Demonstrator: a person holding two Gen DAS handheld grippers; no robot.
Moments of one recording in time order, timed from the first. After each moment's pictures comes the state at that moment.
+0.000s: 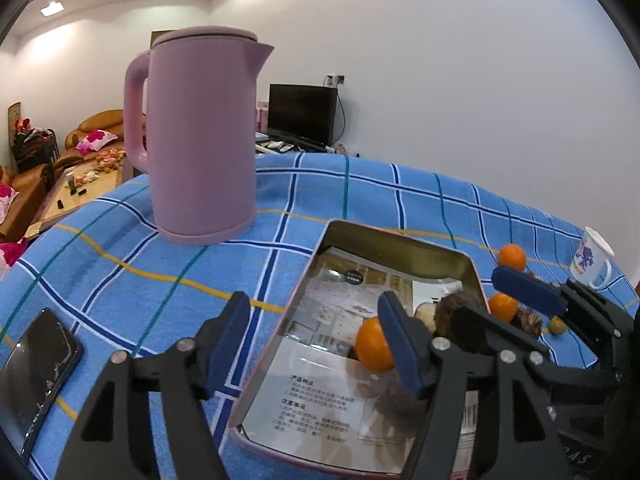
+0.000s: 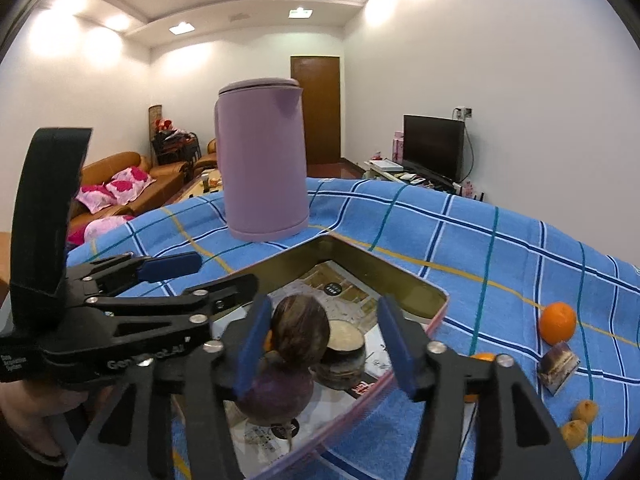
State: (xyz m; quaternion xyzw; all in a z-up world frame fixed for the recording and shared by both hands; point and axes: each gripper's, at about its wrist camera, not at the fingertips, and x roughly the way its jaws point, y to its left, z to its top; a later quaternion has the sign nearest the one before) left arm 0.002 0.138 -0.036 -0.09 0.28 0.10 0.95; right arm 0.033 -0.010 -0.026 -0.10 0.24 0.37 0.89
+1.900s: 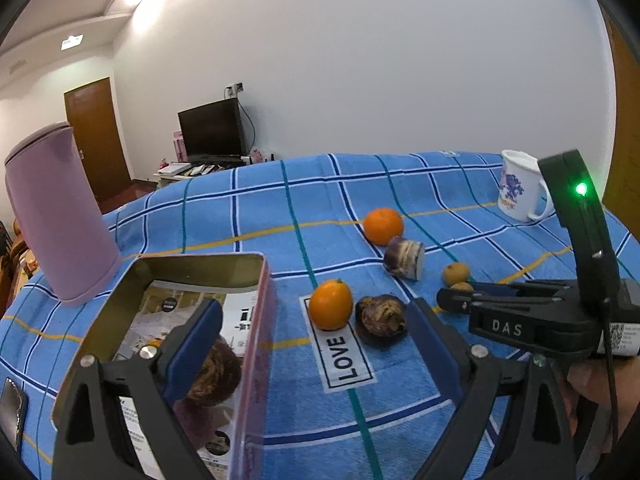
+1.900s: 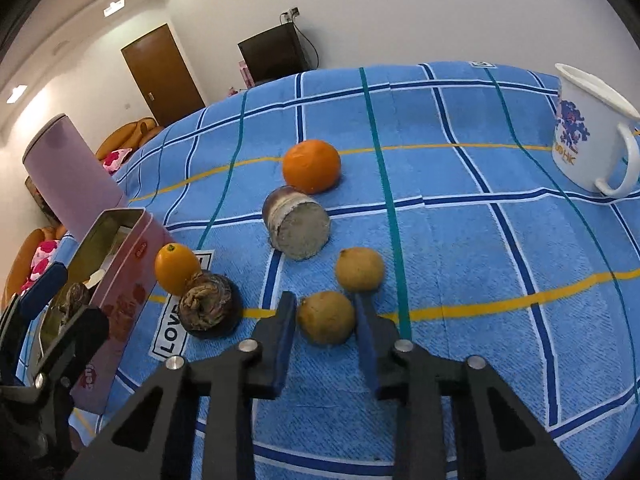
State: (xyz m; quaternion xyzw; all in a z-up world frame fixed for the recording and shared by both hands) left arm 0.035 -0.027 -0.028 0.04 0.28 -0.02 0.96; right arm 0.104 -0.192 -0.069 0.05 0.44 0.15 0.89
